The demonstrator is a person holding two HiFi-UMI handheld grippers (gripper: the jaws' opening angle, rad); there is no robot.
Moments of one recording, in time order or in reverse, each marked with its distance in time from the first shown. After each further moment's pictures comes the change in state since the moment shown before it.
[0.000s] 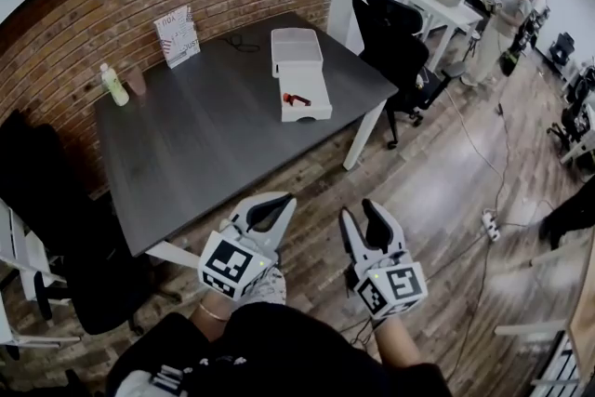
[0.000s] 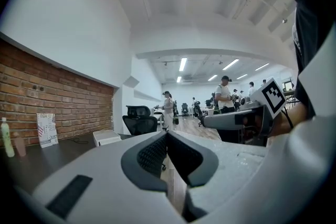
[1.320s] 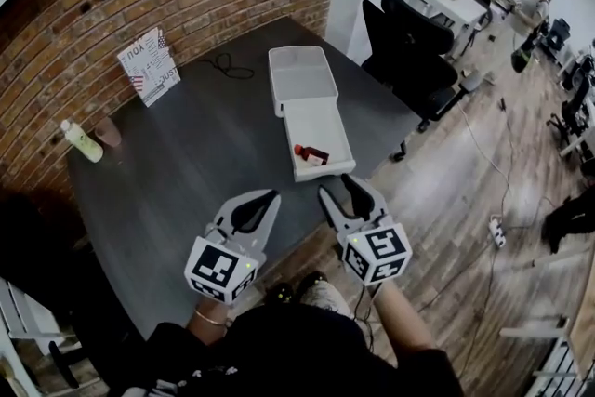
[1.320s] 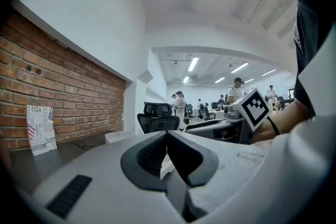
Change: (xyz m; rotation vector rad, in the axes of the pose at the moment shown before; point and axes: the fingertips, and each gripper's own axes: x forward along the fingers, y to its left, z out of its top) left arm 0.132 0.283 -0.009 -0.045 -0.025 0.015; right arm 0.351 -0.066 -0.037 -0.081 0.184 0.037
